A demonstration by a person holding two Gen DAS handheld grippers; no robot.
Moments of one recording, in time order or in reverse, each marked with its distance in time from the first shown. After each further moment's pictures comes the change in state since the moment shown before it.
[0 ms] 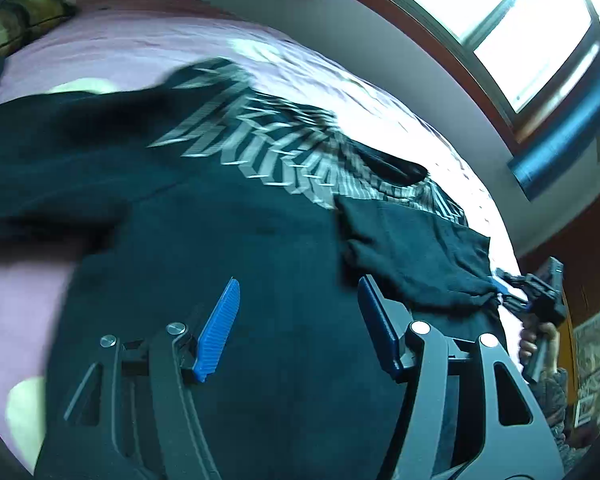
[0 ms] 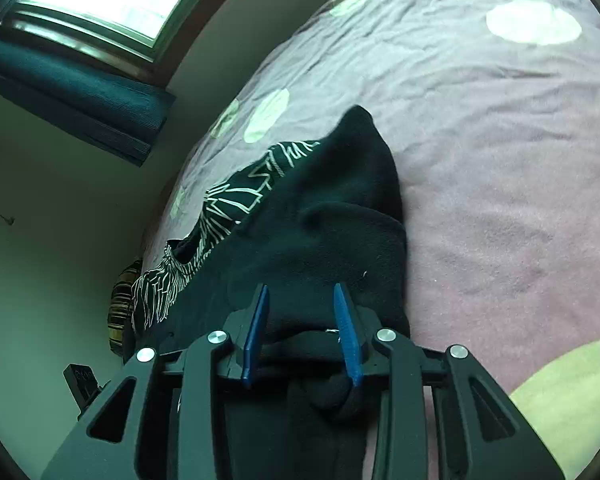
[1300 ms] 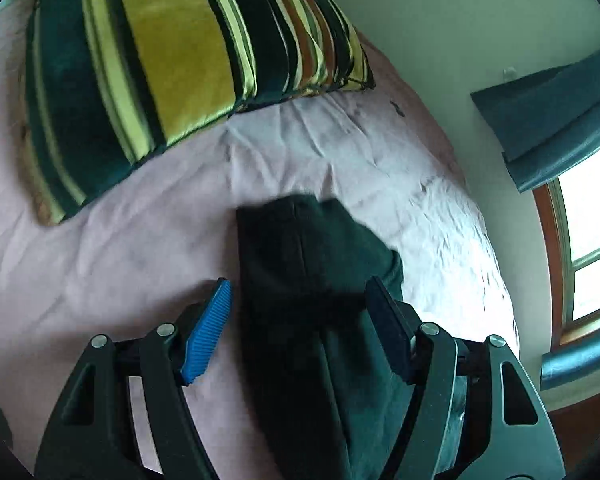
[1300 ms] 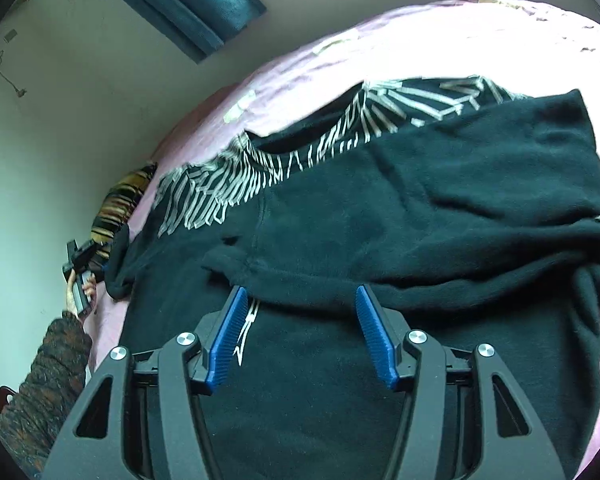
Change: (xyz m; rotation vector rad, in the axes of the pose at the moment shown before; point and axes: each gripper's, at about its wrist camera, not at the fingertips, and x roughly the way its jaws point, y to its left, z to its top) left arm -0.080 0.366 0.166 -0.521 -0.151 0.163; right arm 0.059 0.145 -0.100 -0.294 0.136 -0.057
